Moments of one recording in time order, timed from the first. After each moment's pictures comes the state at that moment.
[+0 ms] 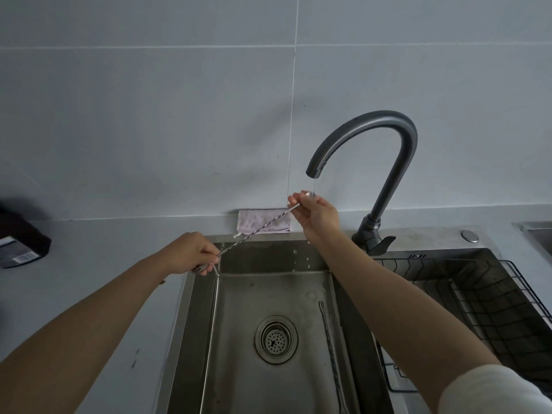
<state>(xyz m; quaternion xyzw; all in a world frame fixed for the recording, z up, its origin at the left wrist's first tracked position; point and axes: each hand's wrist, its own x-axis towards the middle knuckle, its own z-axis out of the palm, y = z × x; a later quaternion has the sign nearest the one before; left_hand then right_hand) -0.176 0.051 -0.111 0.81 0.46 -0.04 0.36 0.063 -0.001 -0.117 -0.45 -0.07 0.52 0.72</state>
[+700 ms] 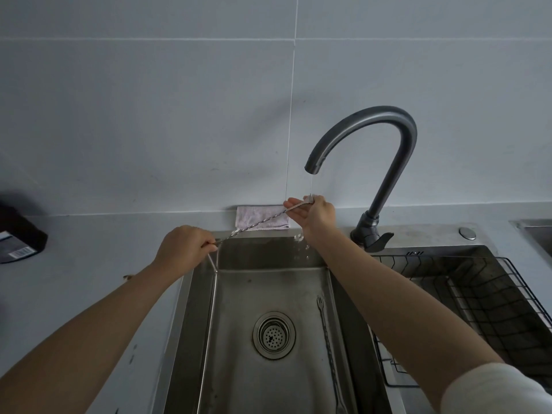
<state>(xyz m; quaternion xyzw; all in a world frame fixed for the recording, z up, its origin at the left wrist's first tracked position) -0.171 0.037 -0.118 0.87 0.47 0.09 0.12 0.055 -0.001 -0.109 -0.53 -0.01 0.50 0.68</state>
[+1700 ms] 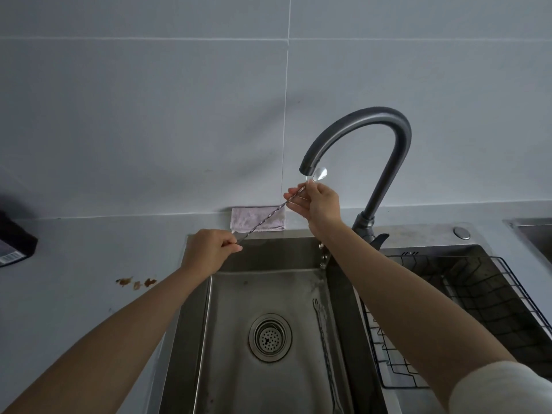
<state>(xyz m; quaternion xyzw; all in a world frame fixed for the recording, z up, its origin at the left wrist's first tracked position) -0.130 0.031 -0.141 0.82 0.48 0.20 0.25 0.072 -0.004 -0.099 -0.54 -0.18 0.47 0.67</state>
